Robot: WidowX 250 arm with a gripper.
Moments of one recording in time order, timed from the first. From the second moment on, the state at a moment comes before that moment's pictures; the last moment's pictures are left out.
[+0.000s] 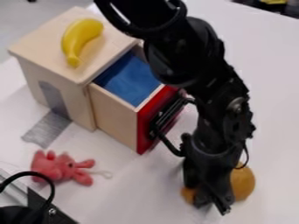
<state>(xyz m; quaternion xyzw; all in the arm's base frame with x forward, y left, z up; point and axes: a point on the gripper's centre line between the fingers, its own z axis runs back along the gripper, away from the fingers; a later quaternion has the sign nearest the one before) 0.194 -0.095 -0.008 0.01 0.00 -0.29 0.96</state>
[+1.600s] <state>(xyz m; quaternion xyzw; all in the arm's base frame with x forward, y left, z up) 0.362 -0.095 0.101 -0.02 -0.10 -0.09 0.99</state>
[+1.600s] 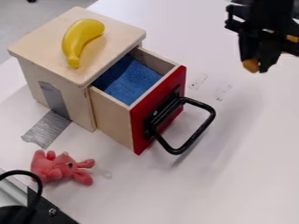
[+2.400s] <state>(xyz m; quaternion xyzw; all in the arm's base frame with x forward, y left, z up) 0.418 -0.107 0.013 0.00 -0.04 -0.02 1.00</state>
